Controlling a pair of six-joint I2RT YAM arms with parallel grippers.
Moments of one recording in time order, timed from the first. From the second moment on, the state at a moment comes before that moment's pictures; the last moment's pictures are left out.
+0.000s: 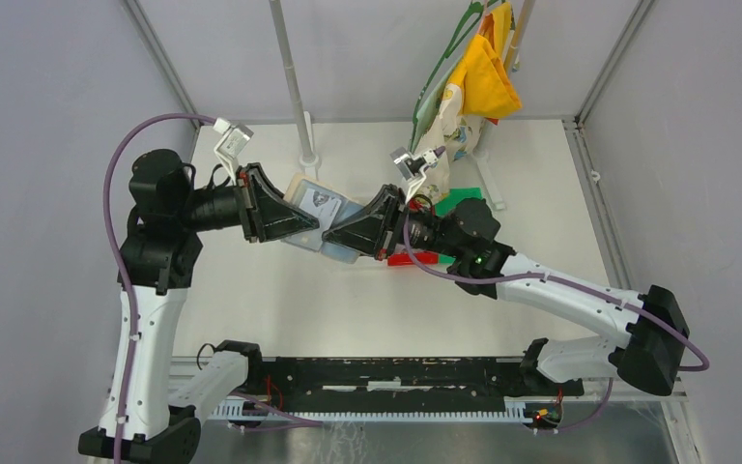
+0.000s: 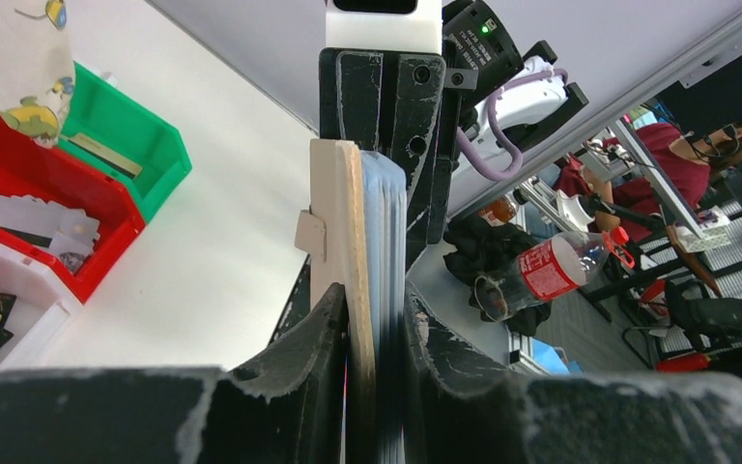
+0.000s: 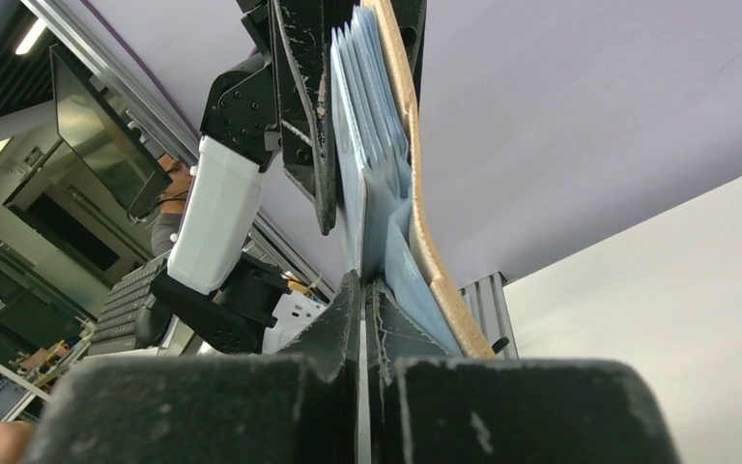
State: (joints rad) left arm -0.13 0.92 1.35 -0.55 1.22 -0.51; right arm 0.99 1.28 1.01 0.64 -0.44 0.84
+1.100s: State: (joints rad) left arm -0.15 0.94 1.35 -0.51 1.29 -0.59; right arm 1.00 1.21 0.84 0.83 -0.34 0.87
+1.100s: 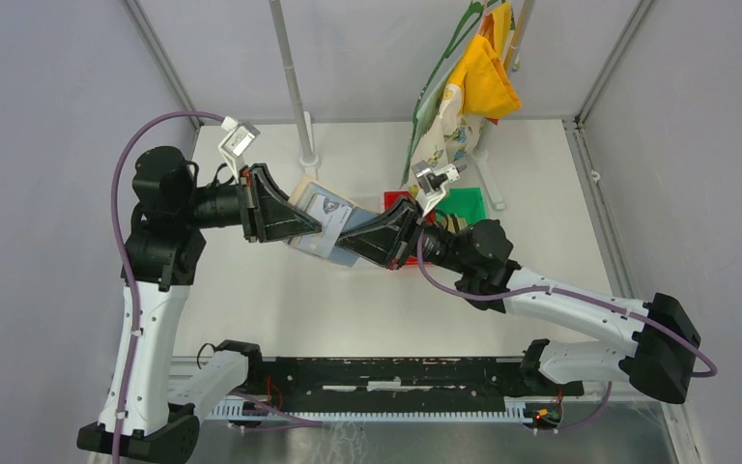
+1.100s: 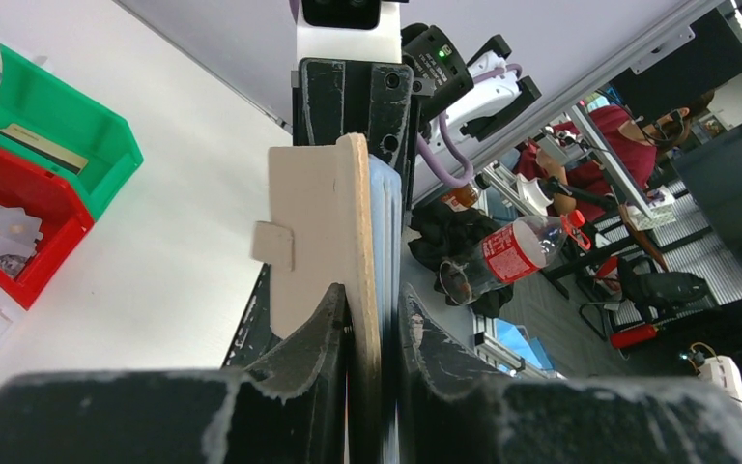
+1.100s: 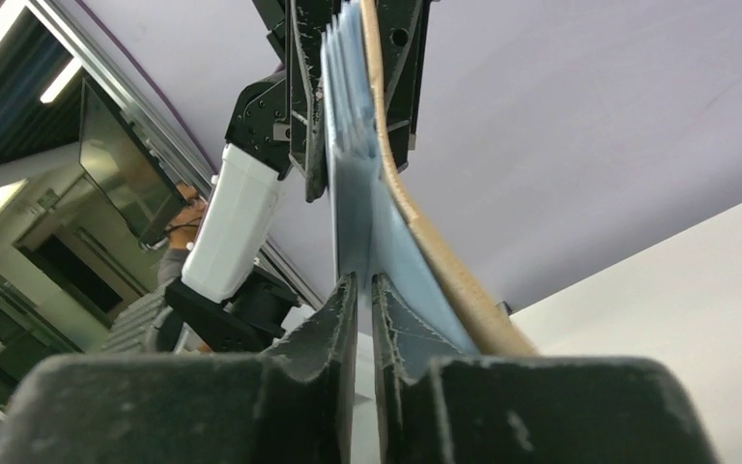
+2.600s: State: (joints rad) left arm -0.15 0.94 1.35 -0.54 1.28 -0.56; right arm 1.00 1.21 0.82 0.90 -0.35 0.89
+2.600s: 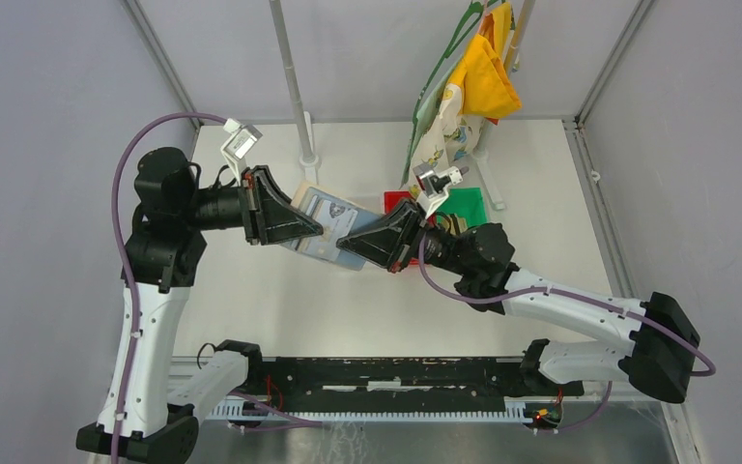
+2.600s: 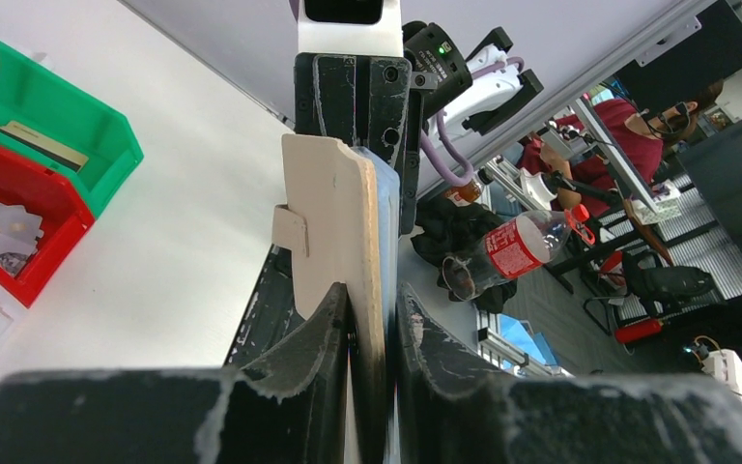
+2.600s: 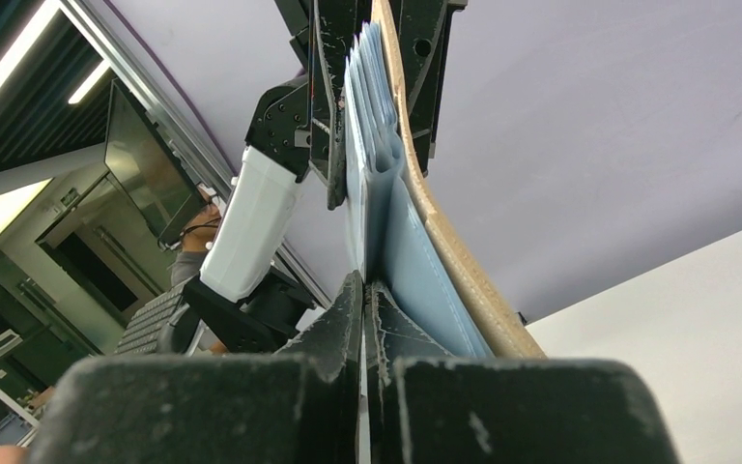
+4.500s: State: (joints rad) left arm -0.15 0.99 1.50 -0.86 1.08 -0.24; right arm 0.60 1.03 0.72 -0.07 -0.23 0.44
